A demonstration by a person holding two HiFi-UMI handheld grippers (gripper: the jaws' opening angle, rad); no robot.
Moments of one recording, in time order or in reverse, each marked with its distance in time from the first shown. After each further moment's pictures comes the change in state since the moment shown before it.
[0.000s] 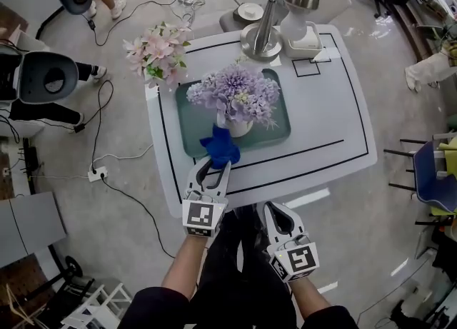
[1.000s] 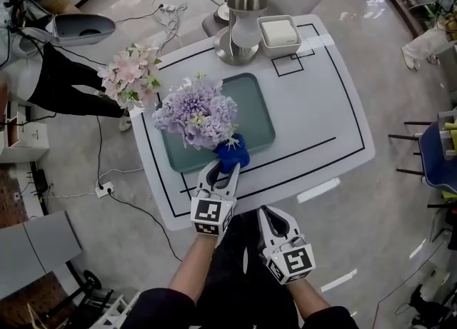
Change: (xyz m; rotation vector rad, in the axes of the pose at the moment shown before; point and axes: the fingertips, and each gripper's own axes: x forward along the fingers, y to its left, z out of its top) left arm 0.069 -0.053 -0.010 -0.082 0.103 -0.094; right arm -0.001 -0.041 -0.004 0.110 -0.011 -0.028
